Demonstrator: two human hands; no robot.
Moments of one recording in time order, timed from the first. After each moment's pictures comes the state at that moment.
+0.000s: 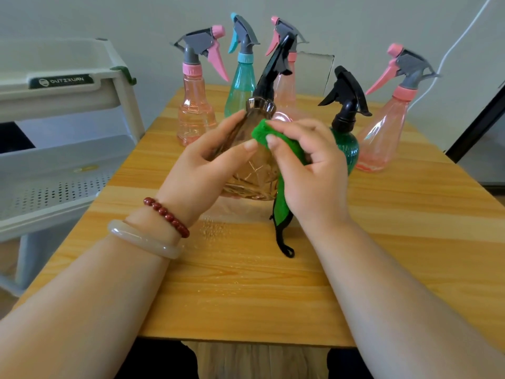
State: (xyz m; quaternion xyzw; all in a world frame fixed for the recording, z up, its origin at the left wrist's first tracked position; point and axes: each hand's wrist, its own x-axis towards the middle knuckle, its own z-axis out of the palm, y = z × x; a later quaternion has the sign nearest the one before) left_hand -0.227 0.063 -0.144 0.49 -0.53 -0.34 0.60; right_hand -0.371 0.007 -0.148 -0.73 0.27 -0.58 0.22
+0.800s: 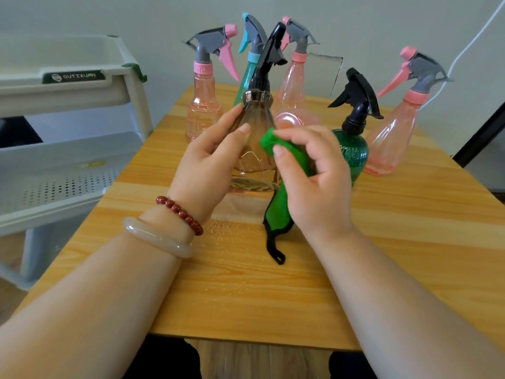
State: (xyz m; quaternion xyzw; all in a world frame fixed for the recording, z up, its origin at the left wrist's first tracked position) left_hand -0.228 0.059 -0.145 0.52 -0.46 -0.33 0.65; right_hand -0.369 0.014 -0.152 -0.75 0.24 -0.58 0.18
